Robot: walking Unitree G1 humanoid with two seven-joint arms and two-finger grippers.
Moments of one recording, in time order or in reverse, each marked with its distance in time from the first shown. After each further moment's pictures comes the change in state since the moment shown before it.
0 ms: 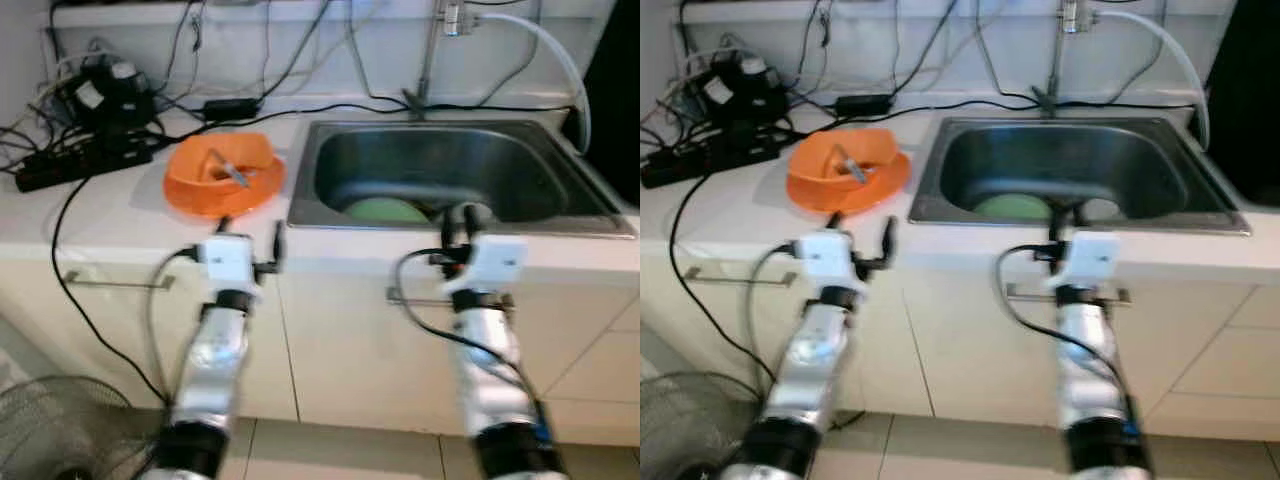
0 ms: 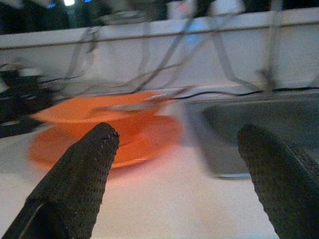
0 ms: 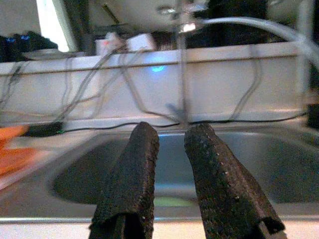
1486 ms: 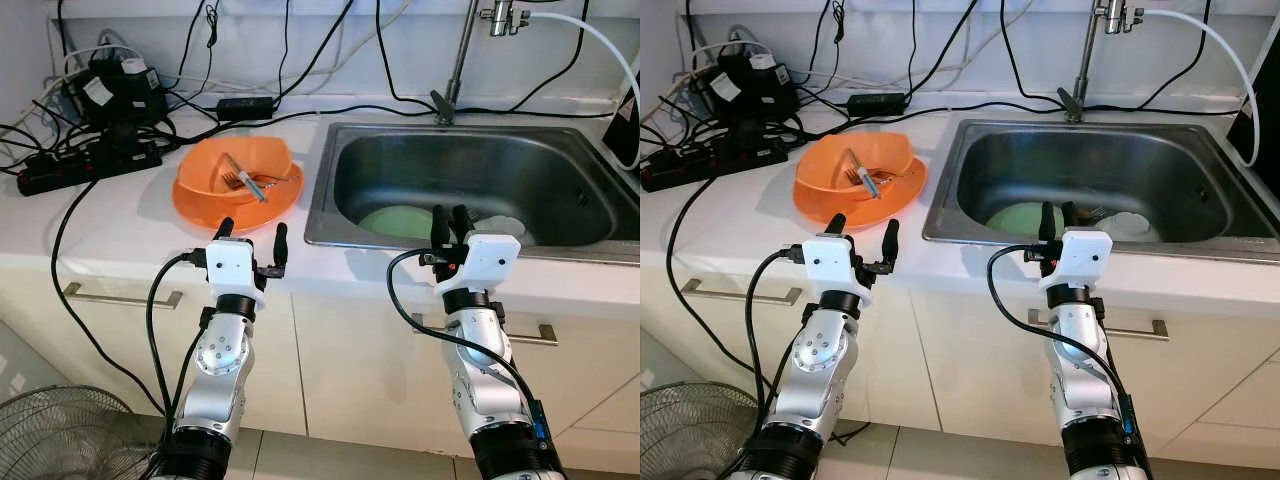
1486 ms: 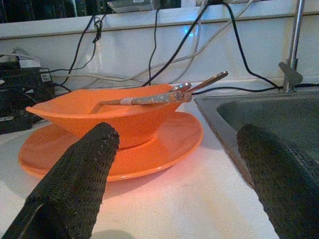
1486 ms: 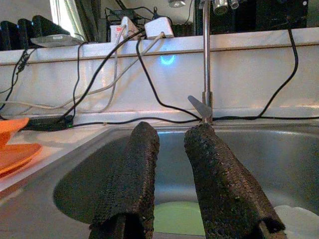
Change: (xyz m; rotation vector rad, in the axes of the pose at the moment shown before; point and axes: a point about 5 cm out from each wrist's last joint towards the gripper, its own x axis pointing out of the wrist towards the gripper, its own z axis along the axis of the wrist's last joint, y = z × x) left arm -0.005 -0.014 0.000 -0.018 -0.006 -0.034; right arm 0.000 -0.007 0.000 -0.019 0.008 -0.012
